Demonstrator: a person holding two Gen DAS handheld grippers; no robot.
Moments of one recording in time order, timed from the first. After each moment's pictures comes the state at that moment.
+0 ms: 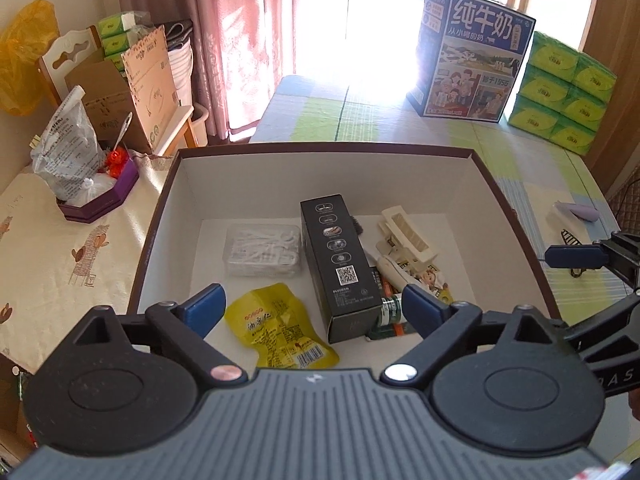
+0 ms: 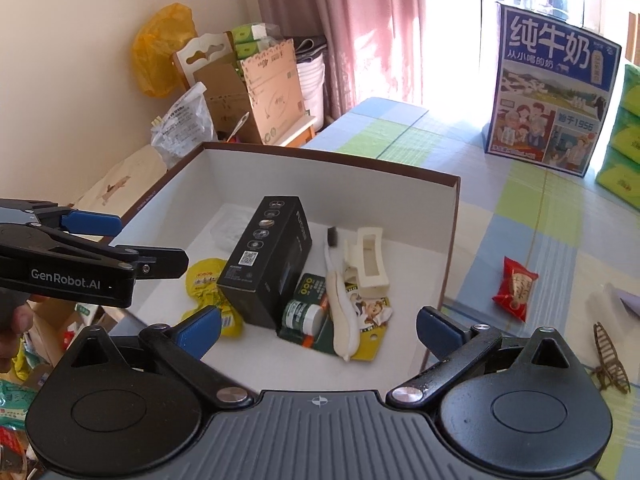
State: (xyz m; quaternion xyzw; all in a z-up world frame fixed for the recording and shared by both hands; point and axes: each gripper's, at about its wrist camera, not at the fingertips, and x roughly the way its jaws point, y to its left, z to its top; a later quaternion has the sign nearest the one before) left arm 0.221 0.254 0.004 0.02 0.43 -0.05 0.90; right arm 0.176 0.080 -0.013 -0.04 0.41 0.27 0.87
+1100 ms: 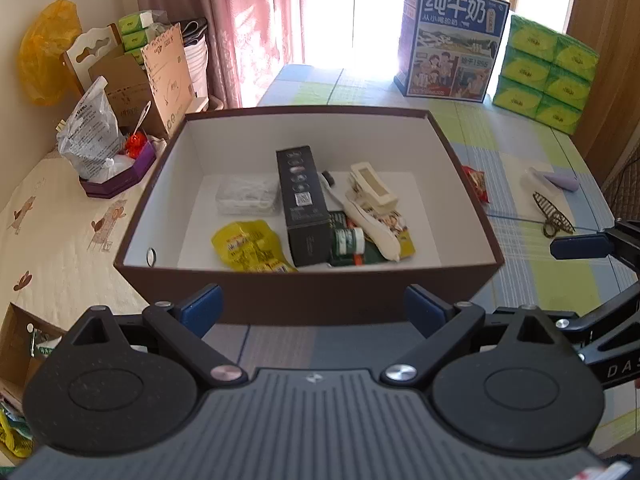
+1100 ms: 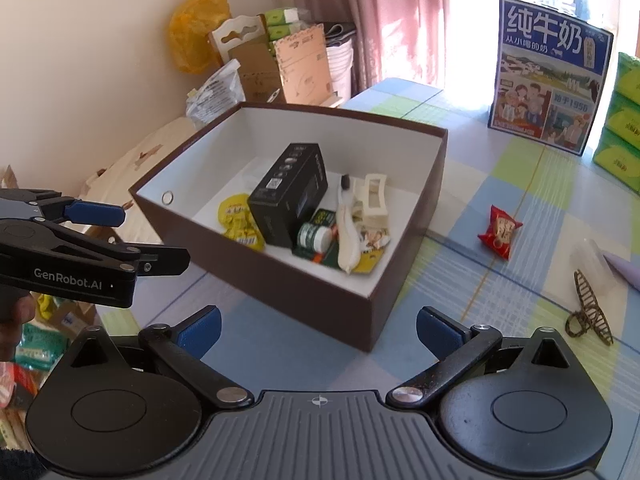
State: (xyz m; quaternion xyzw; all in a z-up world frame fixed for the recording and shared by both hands) left arm 0.124 0.206 0.012 0.03 0.43 -0.02 0.90; right arm 0.106 0.019 -0.010 -0.06 0.43 0.32 0.85
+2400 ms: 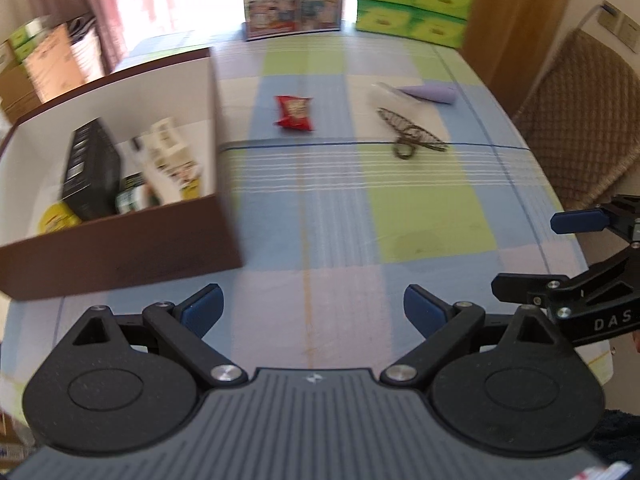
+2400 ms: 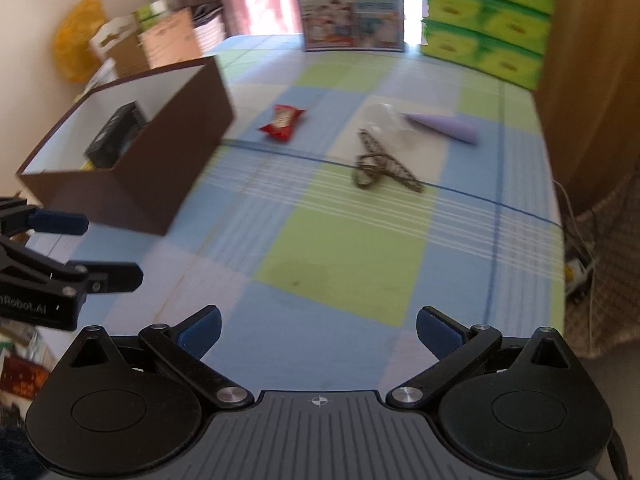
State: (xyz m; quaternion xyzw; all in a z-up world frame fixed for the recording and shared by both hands) left arm 0.099 0.010 -0.038 0.07 0.48 -0.14 0.86; right arm 0.081 -0.202 -0.041 0.00 0.48 0.15 0.86
